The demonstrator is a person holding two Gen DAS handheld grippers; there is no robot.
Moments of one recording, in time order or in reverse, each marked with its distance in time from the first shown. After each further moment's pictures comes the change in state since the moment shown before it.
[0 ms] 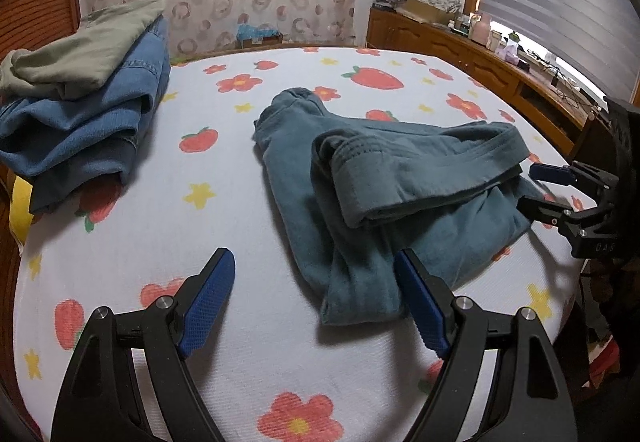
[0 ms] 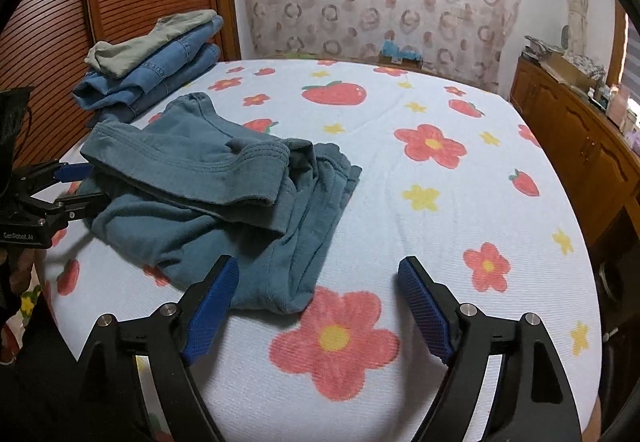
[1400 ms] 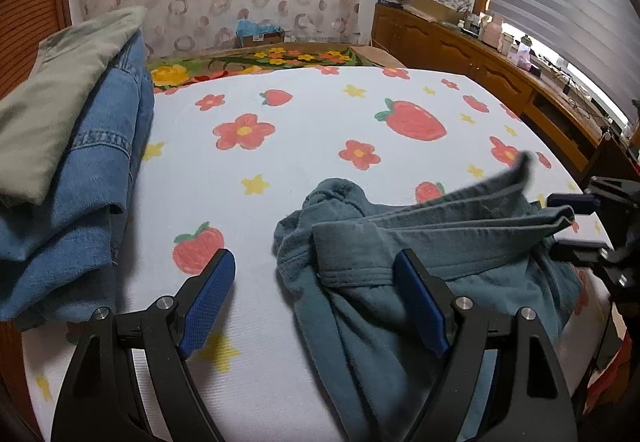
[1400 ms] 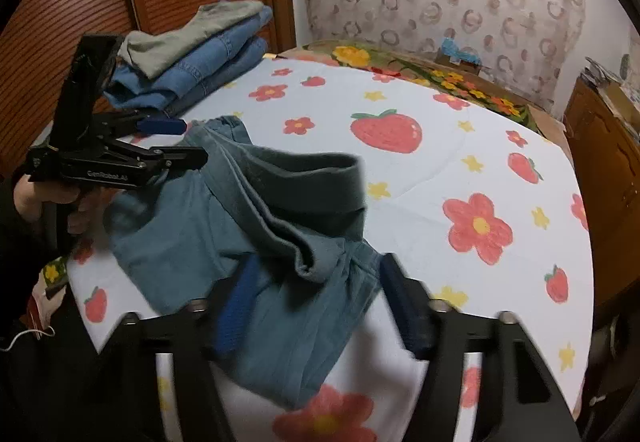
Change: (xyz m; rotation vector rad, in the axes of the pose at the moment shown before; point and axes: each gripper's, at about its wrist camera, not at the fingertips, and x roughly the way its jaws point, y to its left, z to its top) left arm 0.054 0.026 0.080 -0.001 0.022 -0.006; right arm 0.033 -0.006 0.071 -0.151 0.077 0.157
